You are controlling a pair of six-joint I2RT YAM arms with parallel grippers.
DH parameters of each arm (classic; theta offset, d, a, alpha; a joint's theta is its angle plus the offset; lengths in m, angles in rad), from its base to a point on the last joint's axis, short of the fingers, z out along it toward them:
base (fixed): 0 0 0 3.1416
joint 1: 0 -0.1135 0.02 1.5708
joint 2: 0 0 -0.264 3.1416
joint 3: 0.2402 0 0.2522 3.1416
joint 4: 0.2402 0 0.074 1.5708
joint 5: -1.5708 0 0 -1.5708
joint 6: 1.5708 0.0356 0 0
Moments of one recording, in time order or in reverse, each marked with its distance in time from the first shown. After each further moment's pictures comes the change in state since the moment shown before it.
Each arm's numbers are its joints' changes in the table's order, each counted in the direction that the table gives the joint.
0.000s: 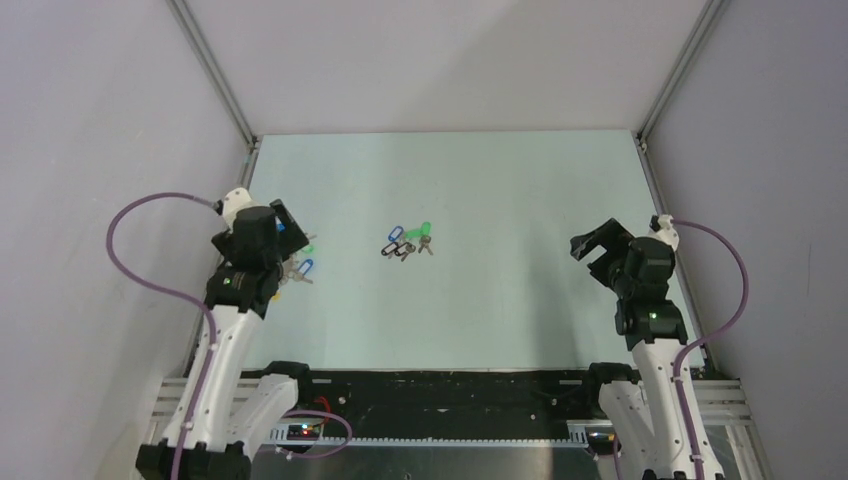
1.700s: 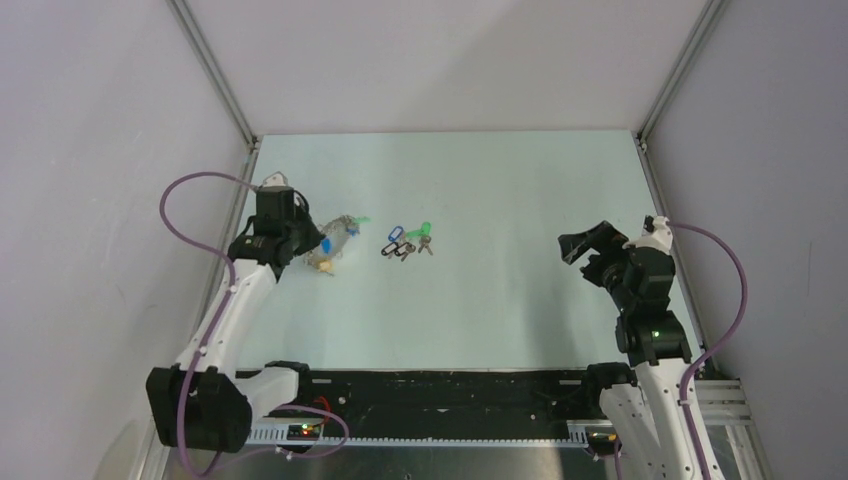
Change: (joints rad) left arm -0.006 0.332 0.011 -0.136 -0.344 -0.079; right arm -0.106 -0.106 0.000 -0.031 0.036 0.006
